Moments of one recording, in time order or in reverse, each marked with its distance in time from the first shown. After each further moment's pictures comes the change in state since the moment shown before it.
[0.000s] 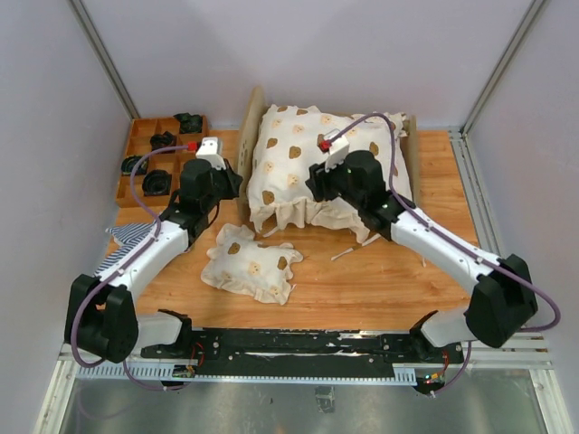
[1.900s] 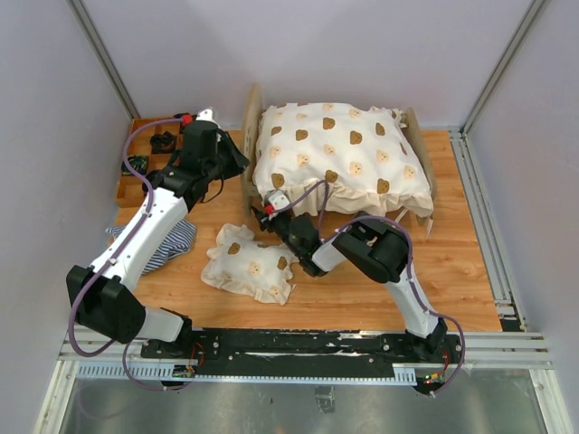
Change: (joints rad) left arm -0.040 0.116 0.497 -0.573 -0.012 -0.298; right arm 0.268 0.776 -0.131 1.331 0.235 -0.108
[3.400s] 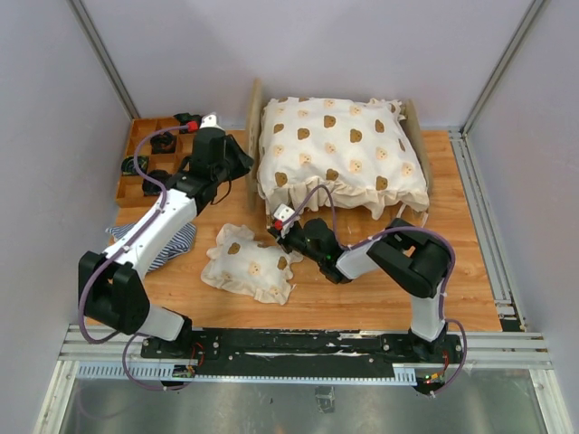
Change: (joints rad) left arm -0.002 0.042 -0.103 0.190 -0.051 -0.041; right arm -0.006 -0.294 -0.259 -0.269 -0.281 -0.037
